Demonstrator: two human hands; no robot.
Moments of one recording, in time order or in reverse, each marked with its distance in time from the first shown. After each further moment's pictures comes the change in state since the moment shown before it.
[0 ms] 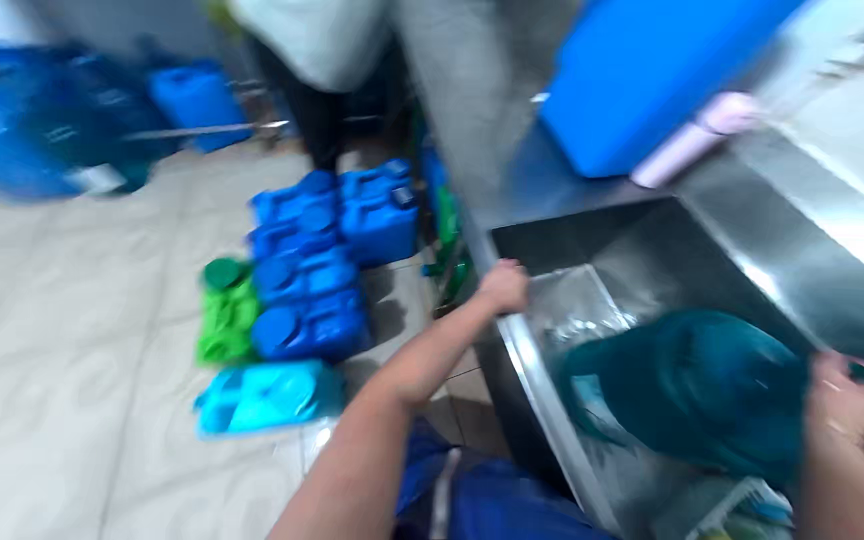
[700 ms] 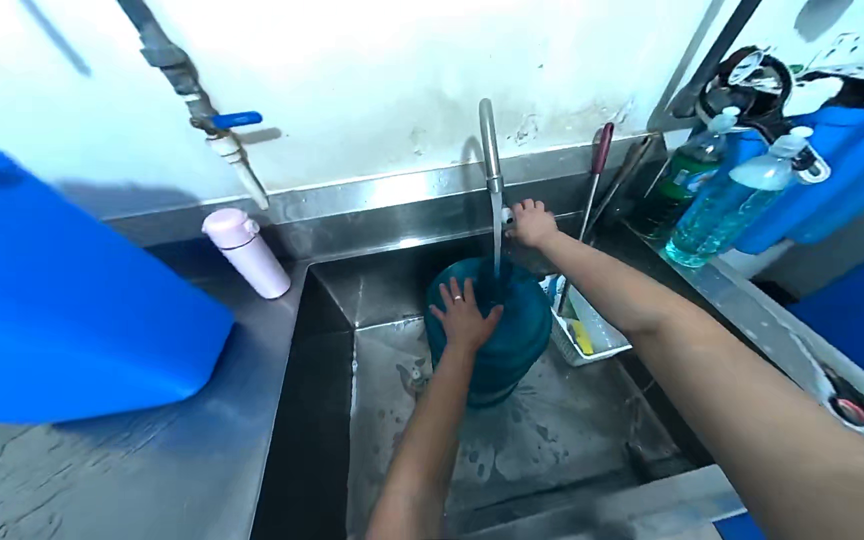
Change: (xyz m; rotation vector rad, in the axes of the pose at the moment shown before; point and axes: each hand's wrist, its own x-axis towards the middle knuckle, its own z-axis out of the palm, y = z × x) left_hand 0.136 0.270 0.056 0.058 -0.313 0.643; right_hand 0.075 0.048 -0.049 -0.485 -0.153 0.541
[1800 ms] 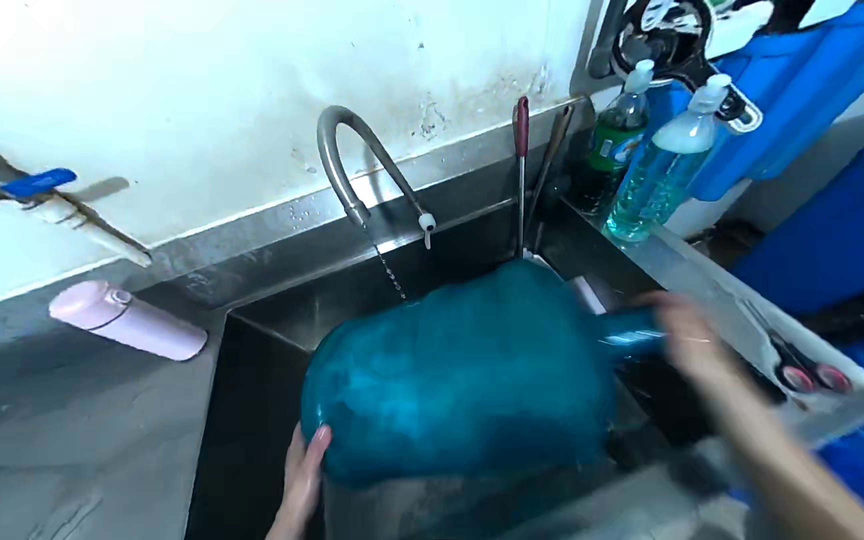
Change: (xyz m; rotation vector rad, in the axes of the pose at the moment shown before) left_hand -0.115 -0.099 -0.022 -0.669 0.251 -0.279; right_hand -0.243 0.165 -0.056 0.547 0.145 0.396
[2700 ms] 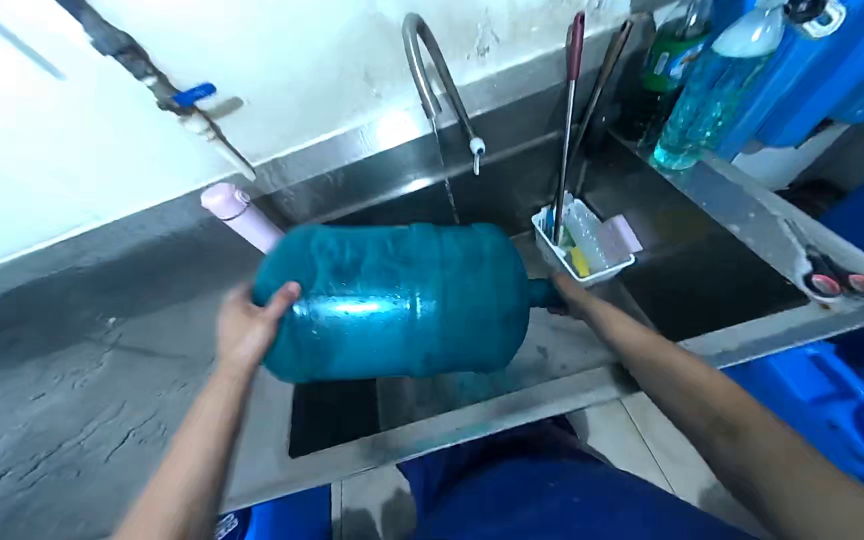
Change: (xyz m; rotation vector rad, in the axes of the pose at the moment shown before) left_hand -0.041 0.097 -0.148 0.506 0.244 0.157; right_hand -0.026 0.002 0.173 0.467 -0.430 0.510
